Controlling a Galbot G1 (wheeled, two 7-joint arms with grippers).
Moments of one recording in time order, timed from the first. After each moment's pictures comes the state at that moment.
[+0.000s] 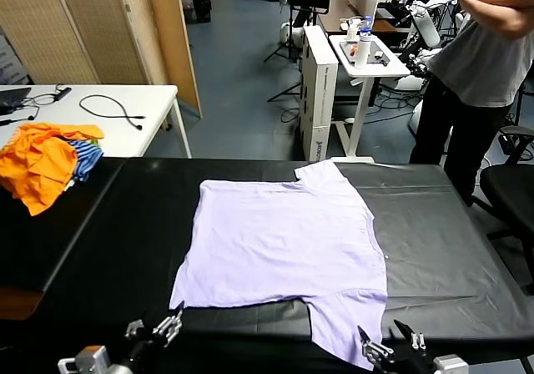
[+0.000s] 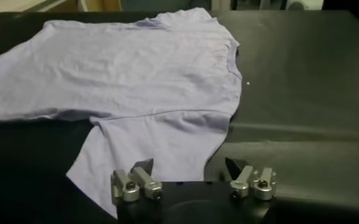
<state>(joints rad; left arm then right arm) 1.86 -1.26 -0.64 -2.22 -0.59 0.39 -0.09 -1.98 1.17 0.63 2.36 0.45 -0.53 0.11</state>
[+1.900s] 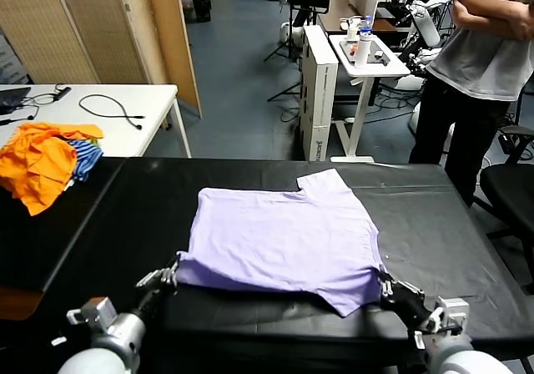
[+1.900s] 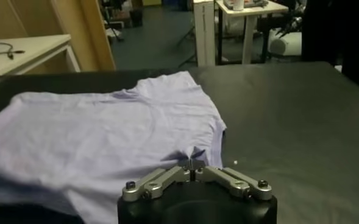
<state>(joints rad) 1.56 -1.16 -0.59 -2.16 -0.74 0.38 -0.16 -1.49 1.10 0.57 2.18 0.61 -0.63 0.20</state>
